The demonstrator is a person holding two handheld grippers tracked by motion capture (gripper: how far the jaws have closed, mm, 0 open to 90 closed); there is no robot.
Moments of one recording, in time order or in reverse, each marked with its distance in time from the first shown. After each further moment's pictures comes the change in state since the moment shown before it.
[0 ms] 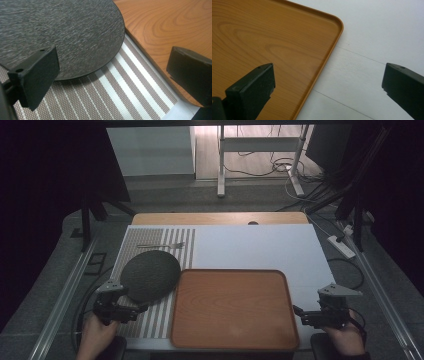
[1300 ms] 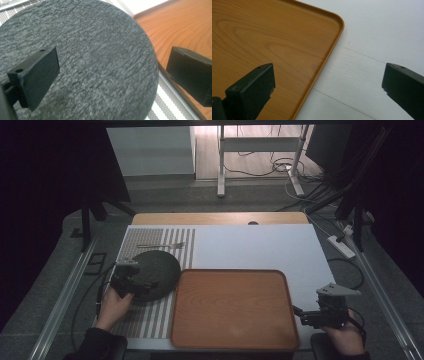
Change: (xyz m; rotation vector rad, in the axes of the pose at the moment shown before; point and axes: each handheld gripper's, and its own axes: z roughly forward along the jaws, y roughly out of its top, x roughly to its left) left arm 0.036 0.051 0.054 0.032 0.021 0.002; right arm 0.000 0.000 0.002 0.013 0.001 -0.006
